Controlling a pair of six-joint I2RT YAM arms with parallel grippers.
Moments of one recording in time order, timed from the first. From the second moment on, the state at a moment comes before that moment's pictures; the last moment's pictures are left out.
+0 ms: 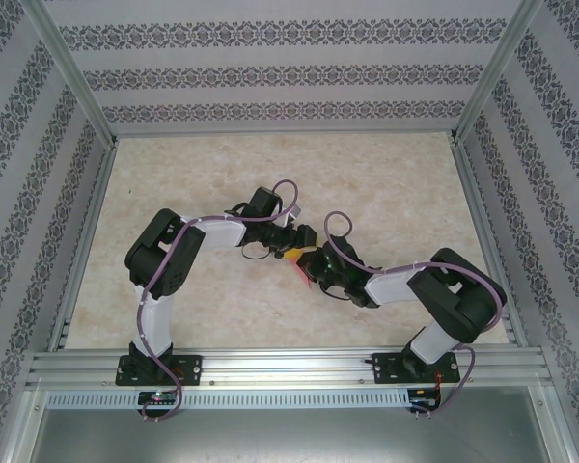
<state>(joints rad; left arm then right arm) -0.58 2.02 1.16 -0.05 0.79 -0.77 0.73 1.60 0.45 0.54 -0.14 1.35</state>
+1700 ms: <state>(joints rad) -0.43 2.08 1.29 -0.20 0.84 -0.65 0.74 1.68 0.40 0.66 -0.12 1.41</state>
